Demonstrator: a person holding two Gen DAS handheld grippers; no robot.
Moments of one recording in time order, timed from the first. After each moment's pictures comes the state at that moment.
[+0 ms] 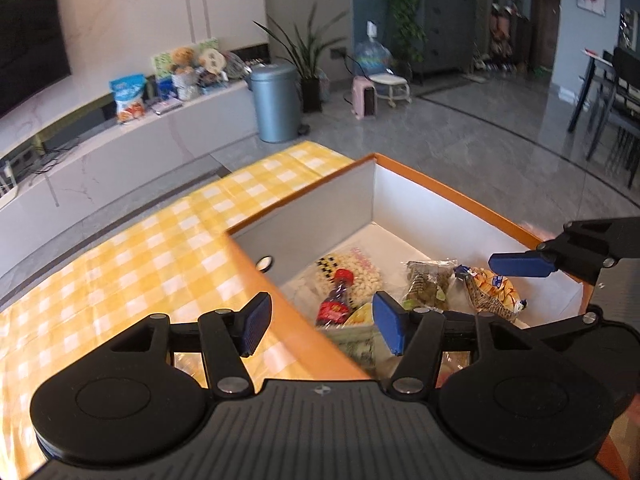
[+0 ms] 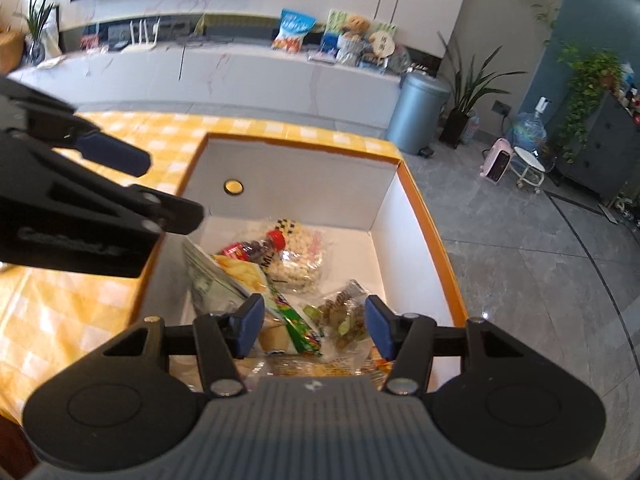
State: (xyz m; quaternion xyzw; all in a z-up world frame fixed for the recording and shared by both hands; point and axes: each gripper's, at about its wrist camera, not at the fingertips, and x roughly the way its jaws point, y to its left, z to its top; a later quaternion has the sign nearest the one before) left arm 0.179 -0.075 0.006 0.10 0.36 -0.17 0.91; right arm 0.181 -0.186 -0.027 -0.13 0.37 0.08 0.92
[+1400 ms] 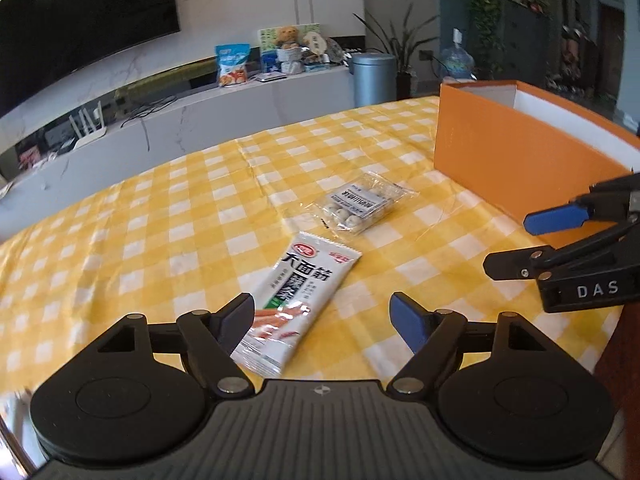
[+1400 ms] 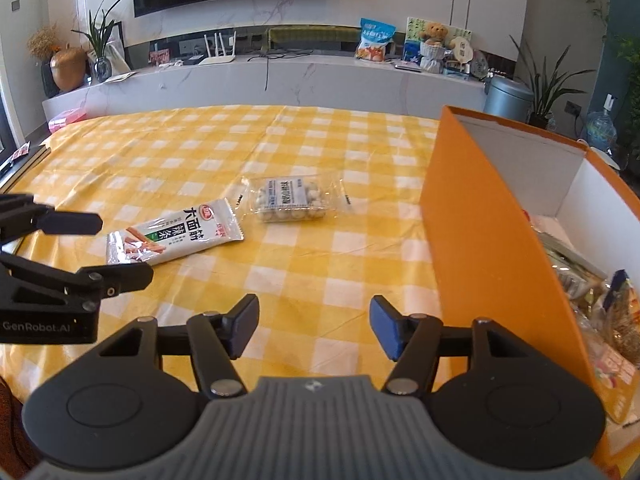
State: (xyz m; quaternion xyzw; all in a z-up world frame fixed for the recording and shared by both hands) left arm 0.091 0.120 -0.076 0.09 0.34 -0.08 0.93; right arm 0.132 -0.025 -0.097 -0.07 0.37 0.19 0.91
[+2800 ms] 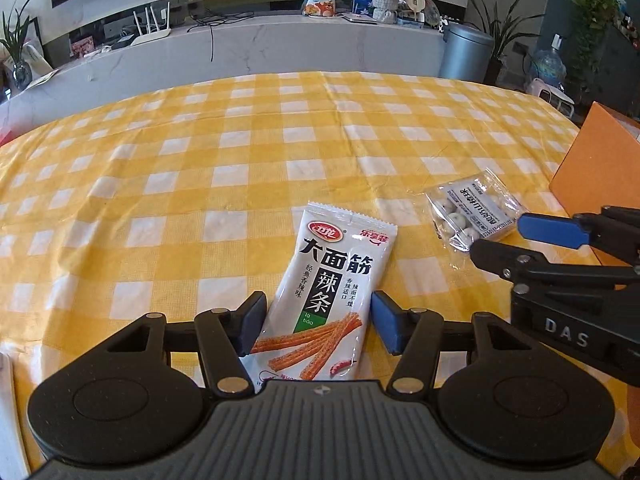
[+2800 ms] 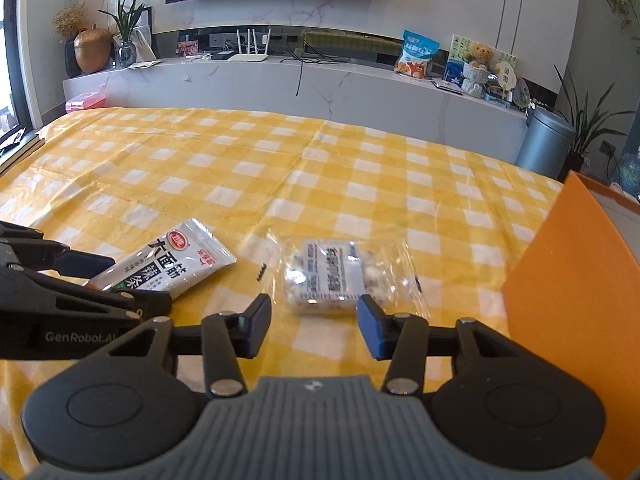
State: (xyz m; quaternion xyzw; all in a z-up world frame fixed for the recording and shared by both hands) left arm 0.166 0.170 -0.103 -0.04 0.43 0.03 0.90; right arm 0.220 0.053 -0.120 -0.12 0.34 0.22 0.91
